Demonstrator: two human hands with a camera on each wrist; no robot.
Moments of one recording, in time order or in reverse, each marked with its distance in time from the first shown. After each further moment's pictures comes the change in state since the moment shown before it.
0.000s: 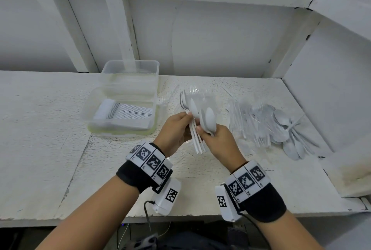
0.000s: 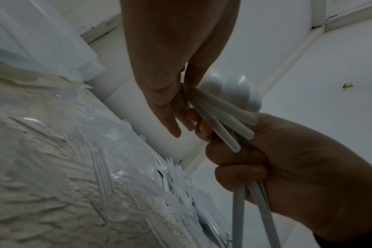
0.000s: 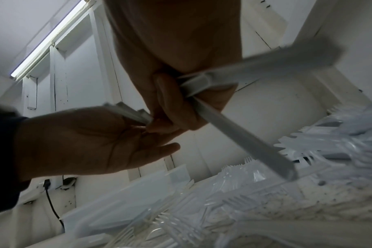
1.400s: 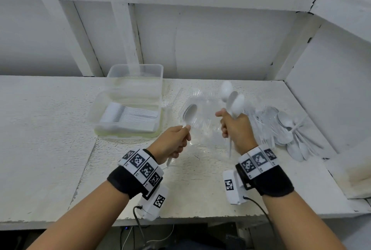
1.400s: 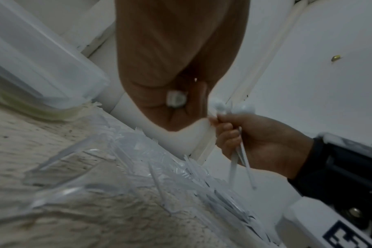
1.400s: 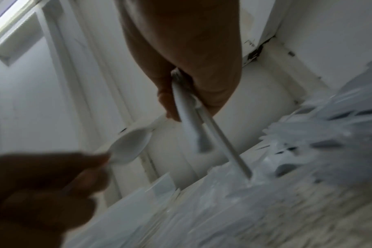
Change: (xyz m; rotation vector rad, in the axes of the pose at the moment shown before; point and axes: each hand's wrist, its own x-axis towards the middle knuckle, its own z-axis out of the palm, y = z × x) left_hand -0.011 0.000 -0.031 0.460 -0.023 -0.195; right_hand 0.036 0.005 -0.018 0.317 0.205 0.147
